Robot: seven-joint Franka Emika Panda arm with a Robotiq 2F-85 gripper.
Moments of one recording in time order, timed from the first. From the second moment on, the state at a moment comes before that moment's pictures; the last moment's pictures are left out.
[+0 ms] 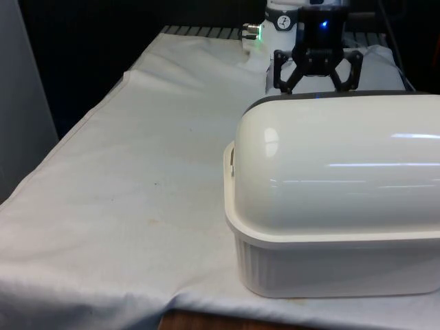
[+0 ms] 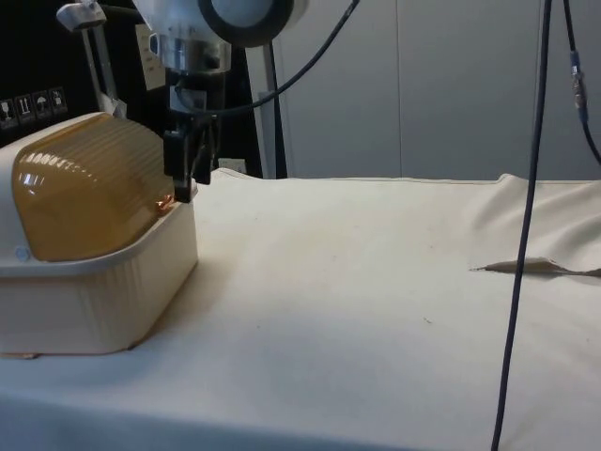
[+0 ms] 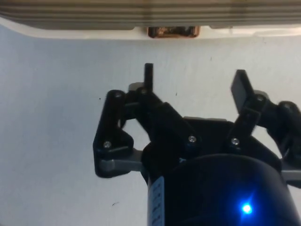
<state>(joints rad) 0.23 0.31 -0.12 -2.06 0.00 2.60 0.00</state>
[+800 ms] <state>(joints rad) 0.23 0.32 -0.10 -2.05 0.01 2.61 0.01</state>
